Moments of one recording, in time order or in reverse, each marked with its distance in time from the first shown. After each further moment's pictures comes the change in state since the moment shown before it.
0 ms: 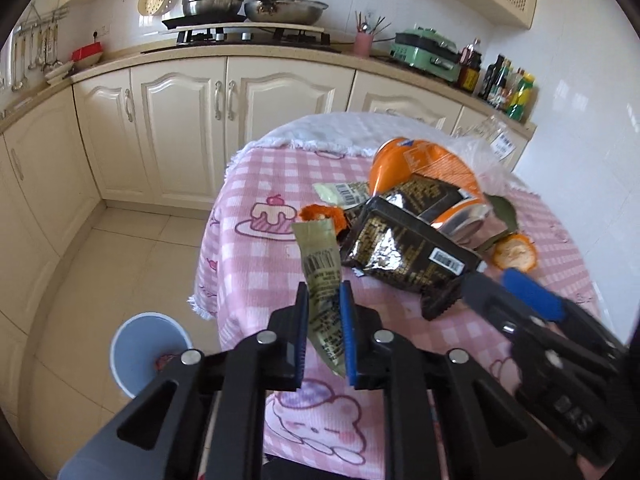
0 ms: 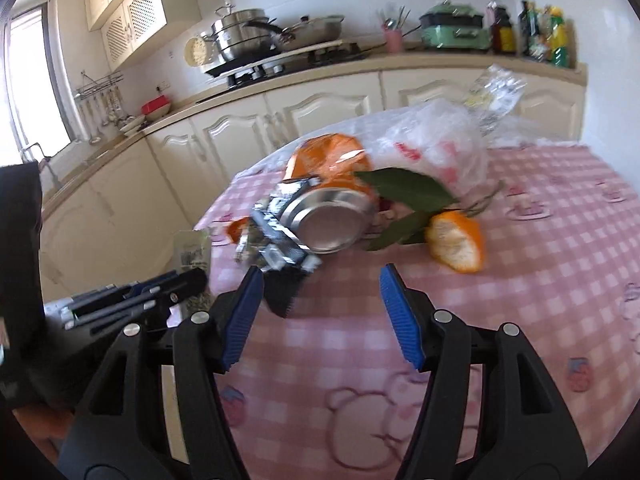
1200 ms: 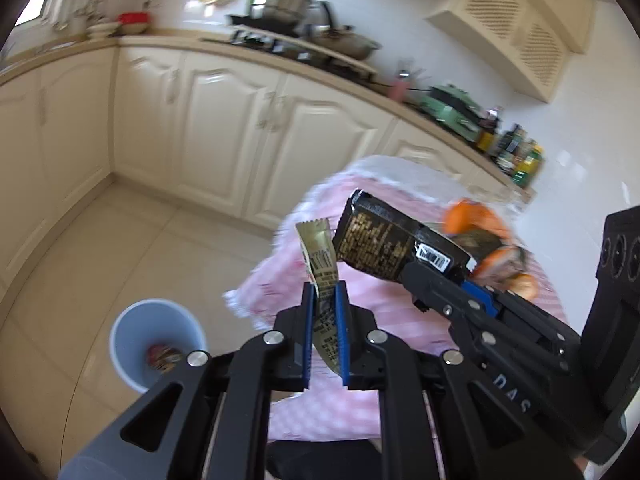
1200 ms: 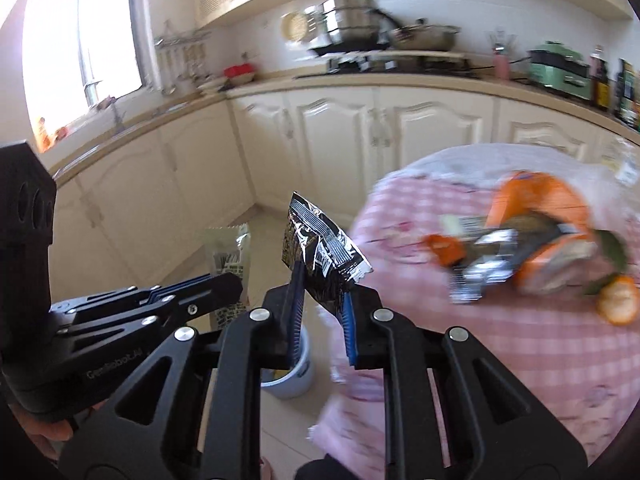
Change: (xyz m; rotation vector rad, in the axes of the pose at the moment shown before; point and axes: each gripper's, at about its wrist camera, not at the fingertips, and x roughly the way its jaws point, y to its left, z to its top) left arm -0.050 0.138 -0.025 -0.203 -0.096 -0.038; right arm 0.054 0.160 -0.021 -0.304 0.027 0.158
